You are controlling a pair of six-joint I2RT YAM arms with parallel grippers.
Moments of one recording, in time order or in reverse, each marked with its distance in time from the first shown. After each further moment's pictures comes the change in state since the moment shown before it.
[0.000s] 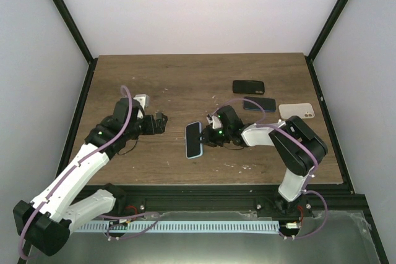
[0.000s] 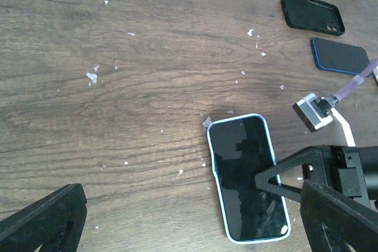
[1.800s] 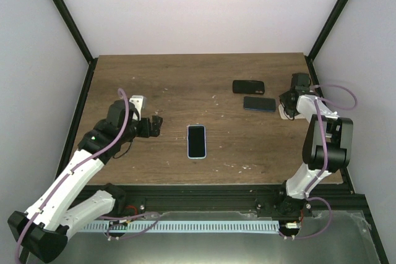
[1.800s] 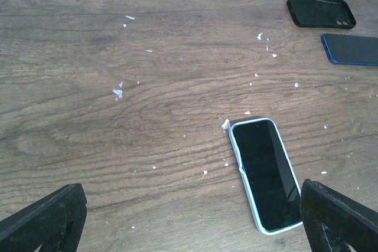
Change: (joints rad) left arm 0.000 -0.073 0.012 -0.058 -0.058 0.128; right arm -0.784 -0.037 0.345 -0.600 0.706 0.163
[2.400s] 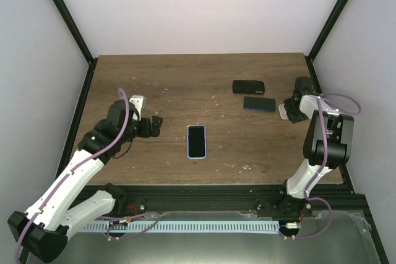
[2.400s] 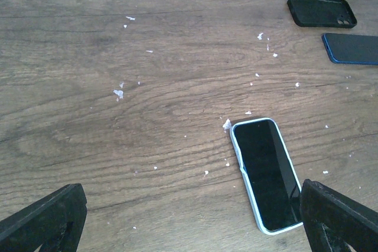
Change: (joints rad) left arm 0.000 0.000 0.000 0.000 -0.003 0.007; right arm -0.050 0.046 0.002 -0.084 0.022 0.088
